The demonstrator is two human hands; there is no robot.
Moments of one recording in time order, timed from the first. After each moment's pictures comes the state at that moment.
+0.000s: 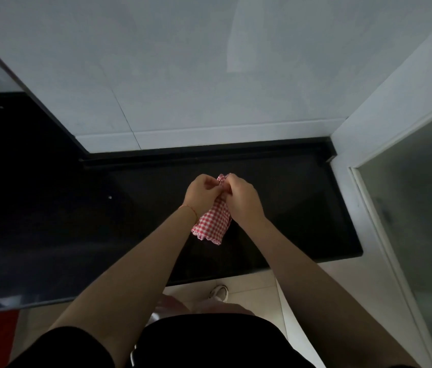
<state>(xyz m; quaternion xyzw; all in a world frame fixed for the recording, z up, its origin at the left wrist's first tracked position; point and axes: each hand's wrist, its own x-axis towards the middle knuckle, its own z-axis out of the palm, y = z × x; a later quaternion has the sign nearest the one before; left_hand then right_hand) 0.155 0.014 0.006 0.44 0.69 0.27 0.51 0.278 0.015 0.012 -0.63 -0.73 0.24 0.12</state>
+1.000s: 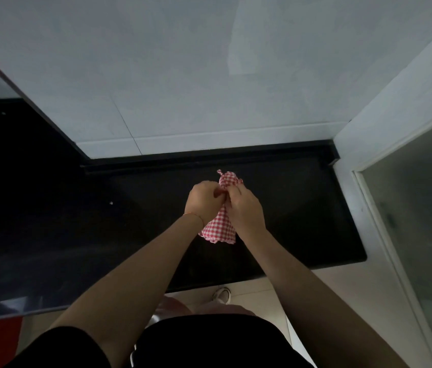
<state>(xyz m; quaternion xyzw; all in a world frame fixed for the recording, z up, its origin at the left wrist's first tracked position) 0.160 0.022 0.013 0.63 0.69 0.14 0.33 0.279 0.004 -0.008 -0.60 -0.77 0.11 0.19</state>
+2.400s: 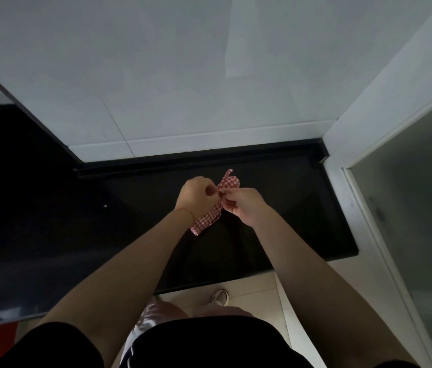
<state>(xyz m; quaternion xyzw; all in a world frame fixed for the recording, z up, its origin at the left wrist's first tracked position) 0.150 0.023 0.010 0.67 0.65 0.18 0.32 0.293 0.030 0.024 -0.64 -0.15 0.70 0.30</state>
